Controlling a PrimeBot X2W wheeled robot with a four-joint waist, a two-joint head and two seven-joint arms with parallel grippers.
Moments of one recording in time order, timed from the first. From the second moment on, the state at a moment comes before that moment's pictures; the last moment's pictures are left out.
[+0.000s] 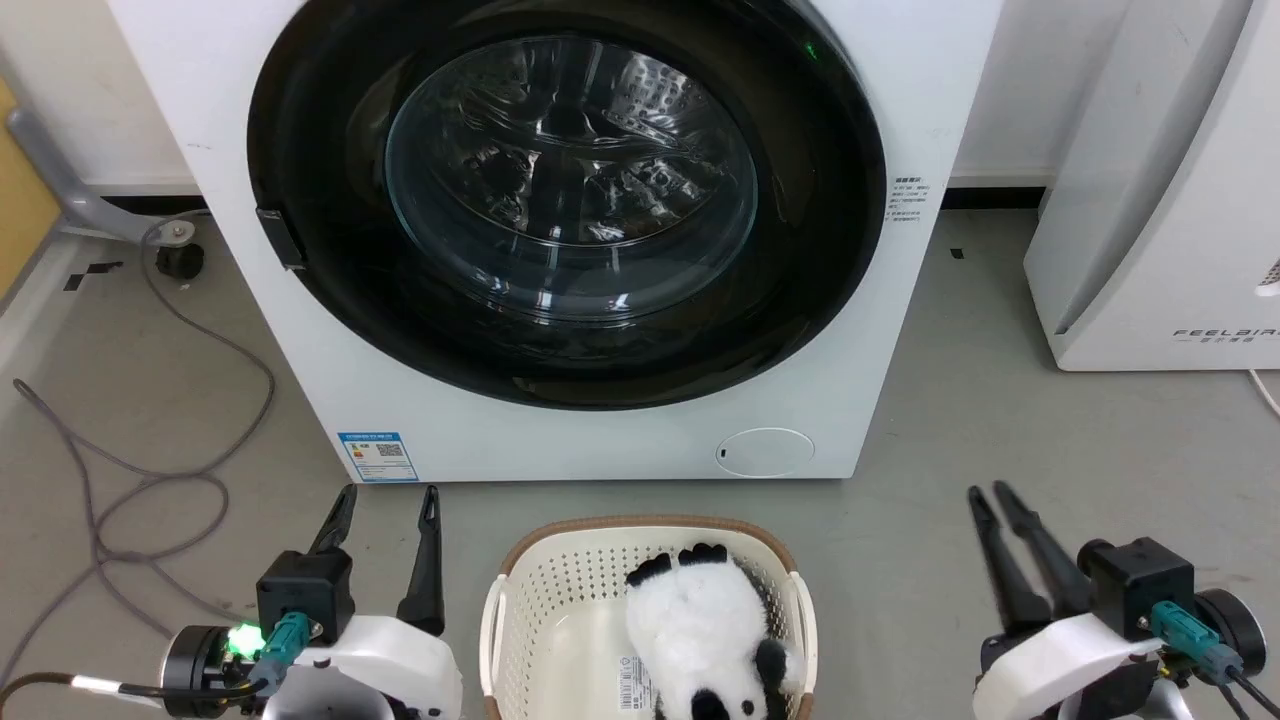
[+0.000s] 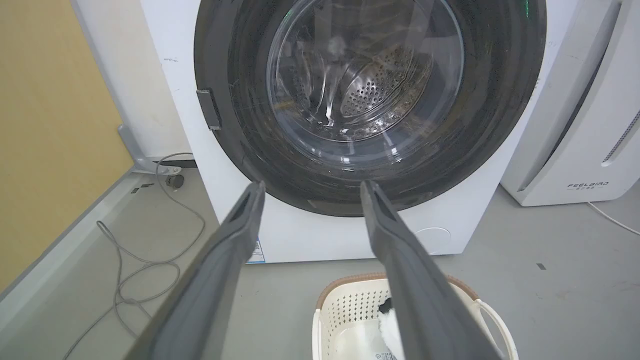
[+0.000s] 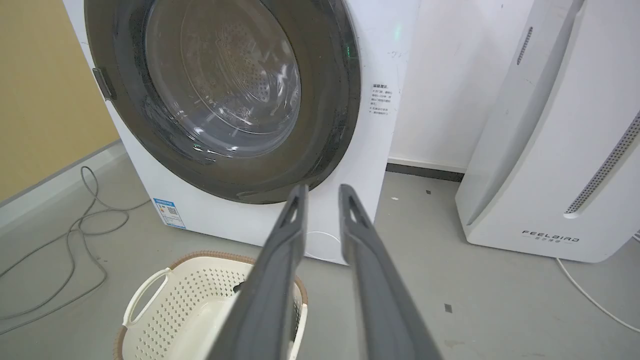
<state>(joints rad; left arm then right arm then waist) -0.02 0.05 -0.01 0.03 -0.03 0.00 -0.02 -0.01 -0.05 0.00 0.03 0.03 0.13 -0.02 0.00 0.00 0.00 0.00</state>
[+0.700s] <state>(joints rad) -0.02 0.05 -0.04 0.07 -0.08 -0.01 -0.06 -0.01 -0.05 0.01 0.08 0.22 0.13 -0.06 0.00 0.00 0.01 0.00</state>
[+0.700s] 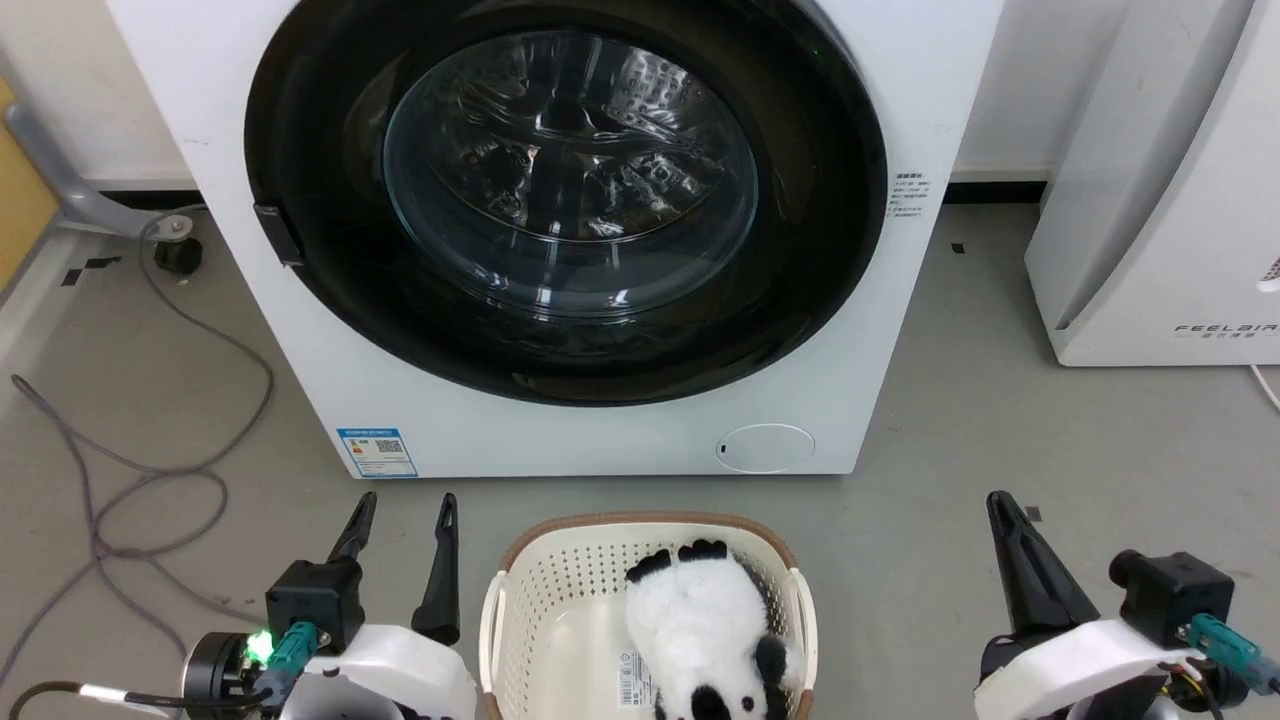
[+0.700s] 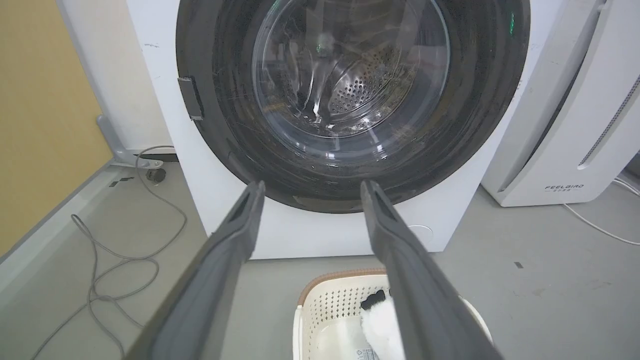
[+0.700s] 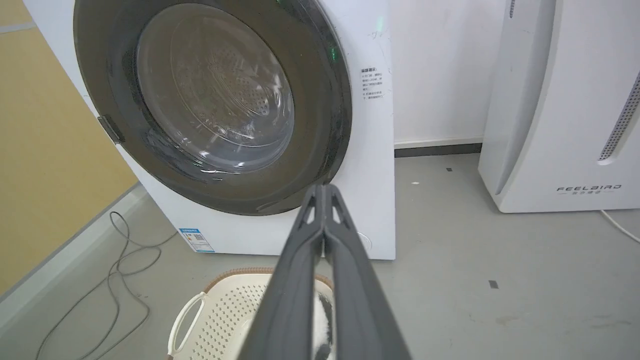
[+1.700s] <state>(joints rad) -0.06 0.06 -0.06 0.09 -0.13 -0.04 -0.13 -0.41 -0.11 -0.07 0.35 0.90 0.13 -0.04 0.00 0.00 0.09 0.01</state>
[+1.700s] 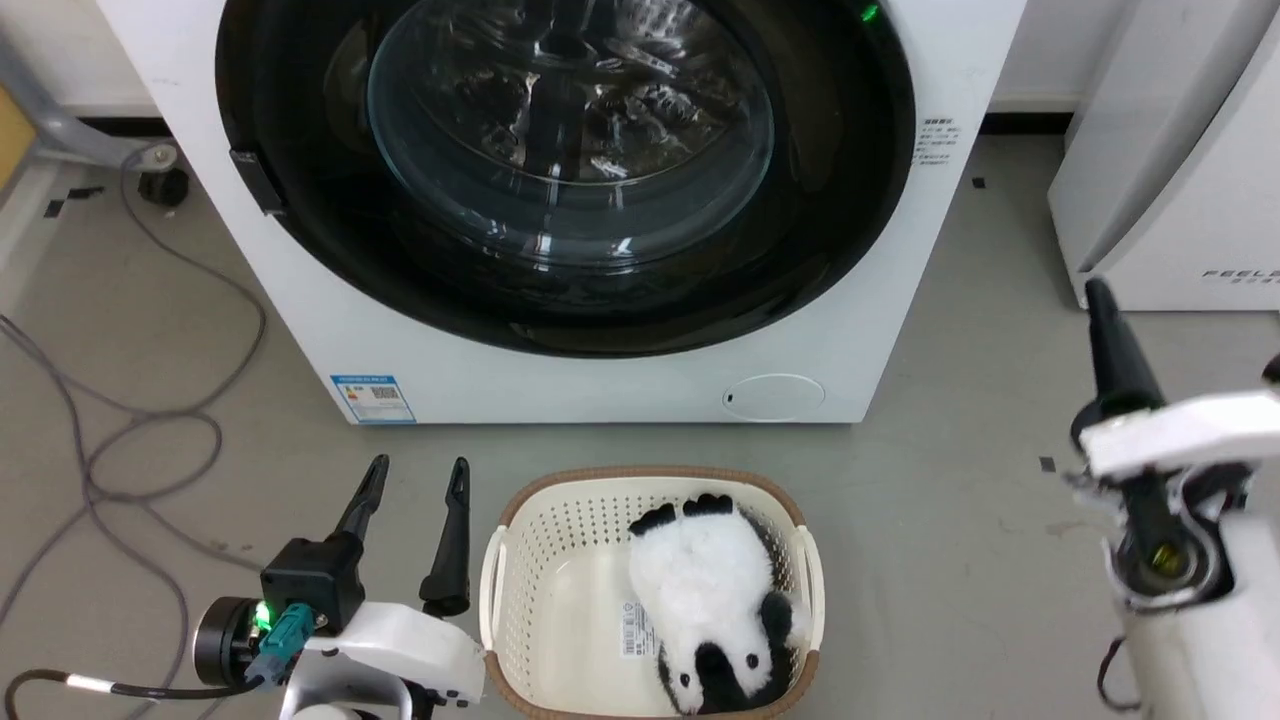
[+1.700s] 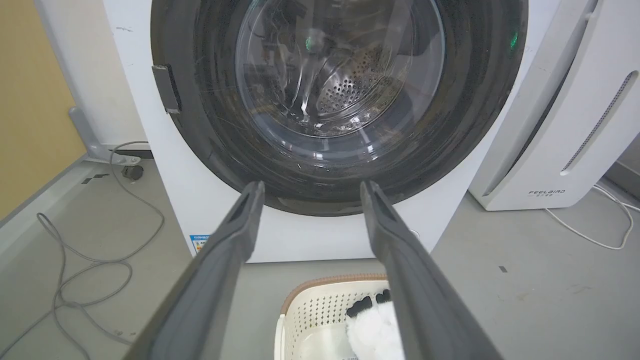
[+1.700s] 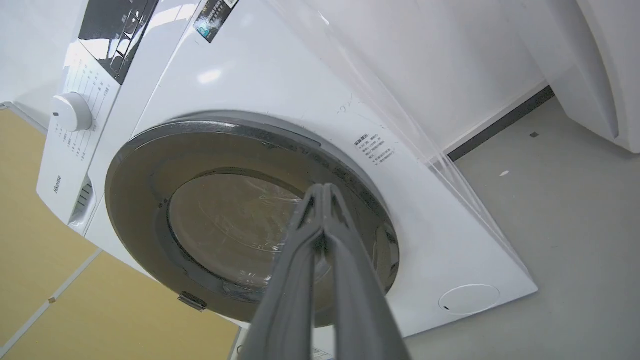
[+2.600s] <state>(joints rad) -0.15 0.08 -0.06 0.07 -0.17 -0.07 -0.18 -1.14 -0.30 0.17 0.82 1.13 0.13 0.17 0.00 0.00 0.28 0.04</state>
